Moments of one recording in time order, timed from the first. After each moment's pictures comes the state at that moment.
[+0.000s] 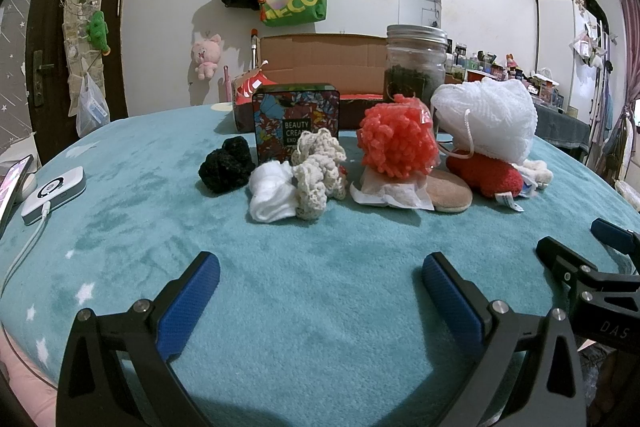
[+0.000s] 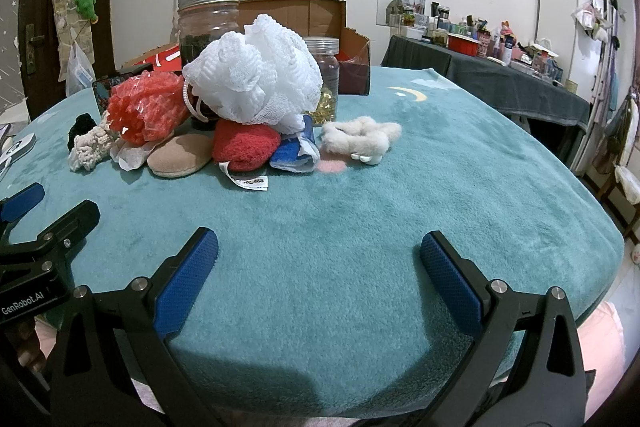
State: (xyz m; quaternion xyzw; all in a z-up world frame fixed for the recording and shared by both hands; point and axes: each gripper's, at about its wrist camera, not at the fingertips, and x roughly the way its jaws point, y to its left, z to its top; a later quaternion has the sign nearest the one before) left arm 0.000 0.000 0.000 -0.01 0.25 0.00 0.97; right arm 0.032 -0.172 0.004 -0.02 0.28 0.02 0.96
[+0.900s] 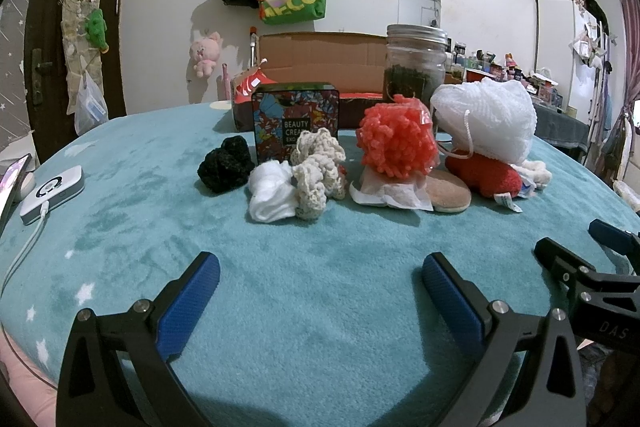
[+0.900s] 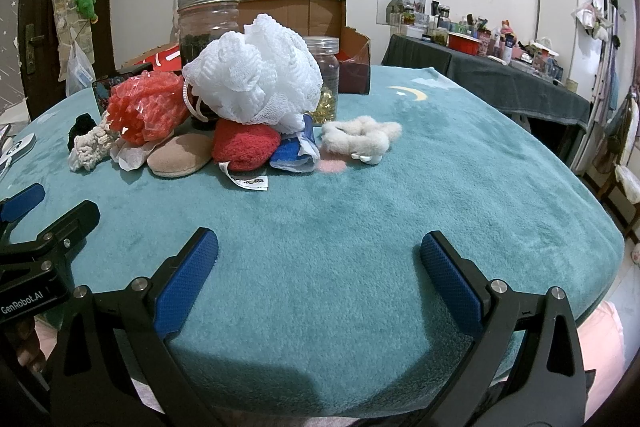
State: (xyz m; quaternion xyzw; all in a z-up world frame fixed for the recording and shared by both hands) left arm 0.000 0.000 0.001 -0.01 0.26 0.00 0.97; right arm 0.032 -0.172 0.005 -0.02 0.28 0.02 0.96
